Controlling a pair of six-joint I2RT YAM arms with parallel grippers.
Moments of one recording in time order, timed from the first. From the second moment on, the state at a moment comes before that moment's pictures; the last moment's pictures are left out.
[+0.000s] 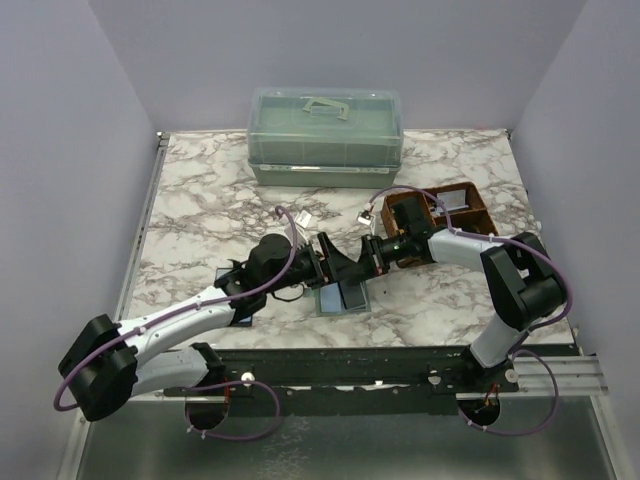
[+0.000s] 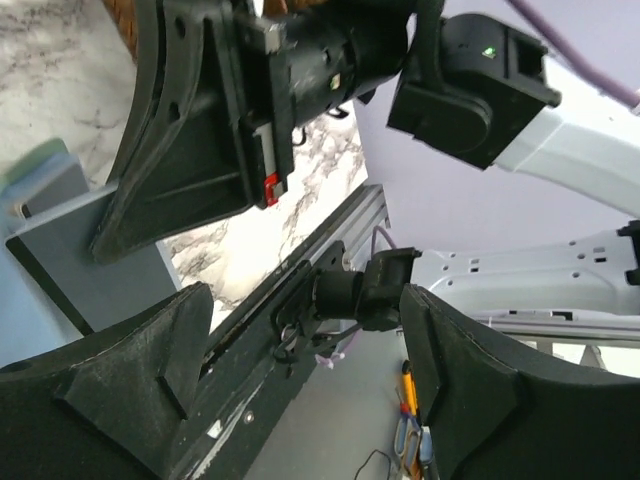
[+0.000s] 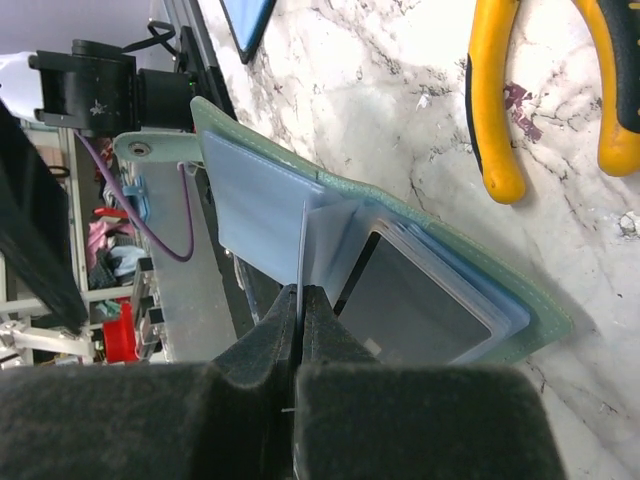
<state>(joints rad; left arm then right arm) -0.84 1.09 0.60 0.25 0.25 -1.08 0.45 1.69 0.85 -0.10 -1.04 0.24</state>
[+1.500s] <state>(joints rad) -0.87 1.22 0.17 0.92 0.11 -1.10 0.42 1.67 0.83 -0.04 -1.24 0.26</state>
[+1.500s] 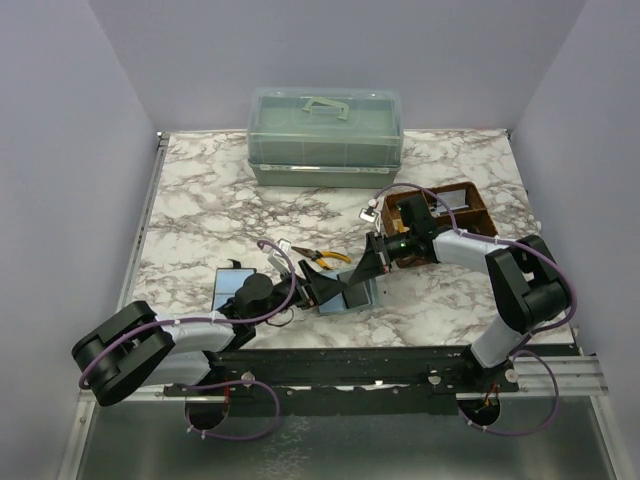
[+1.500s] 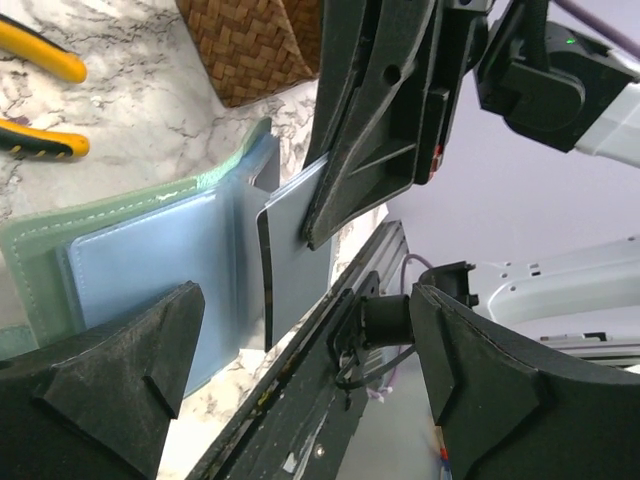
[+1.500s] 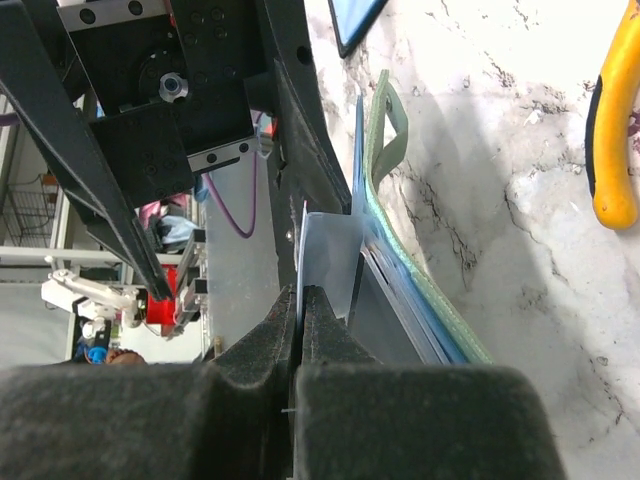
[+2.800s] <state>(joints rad) -0.87 1.24 0.15 1.09 0.10 -1.17 0.41 1.67 0.83 -0.03 -1.32 0.24</state>
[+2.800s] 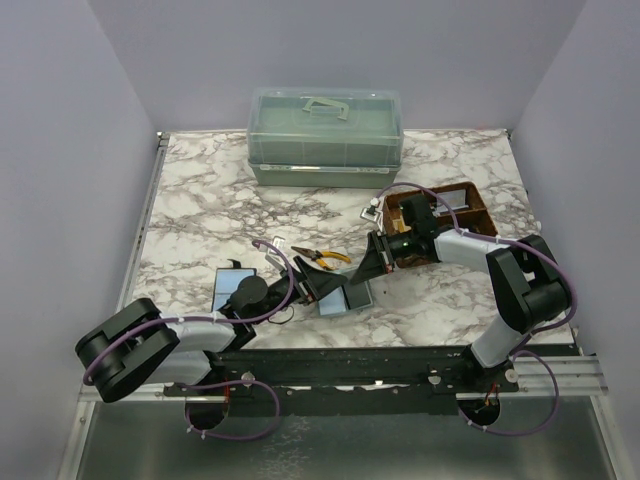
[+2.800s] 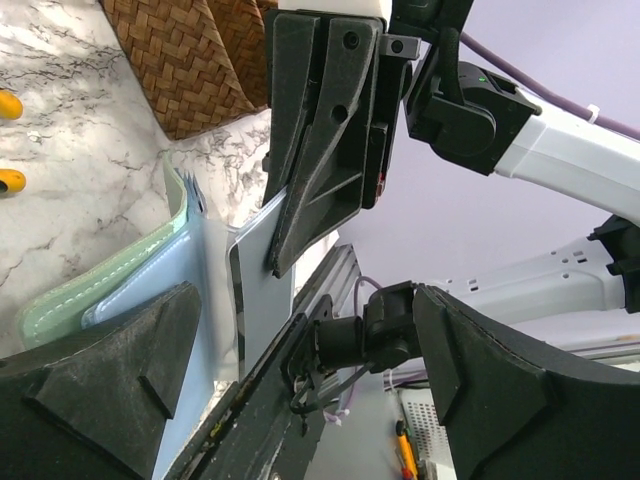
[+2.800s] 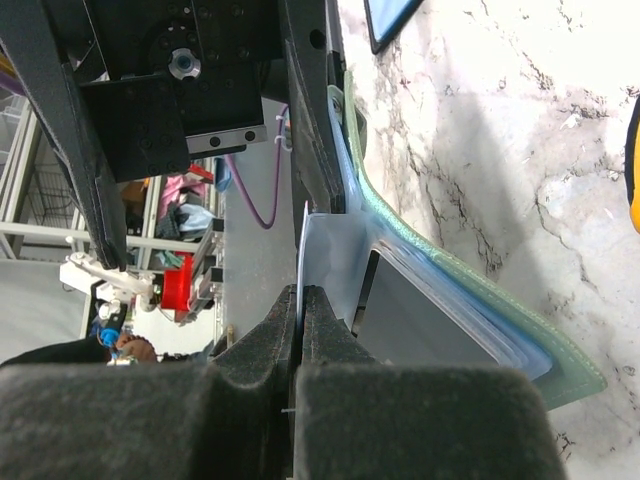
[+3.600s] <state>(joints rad) -0.87 1.58 0.16 1.45 0.15 -1.24 0.41 1.67 0.83 -0.03 -1.35 0.24</state>
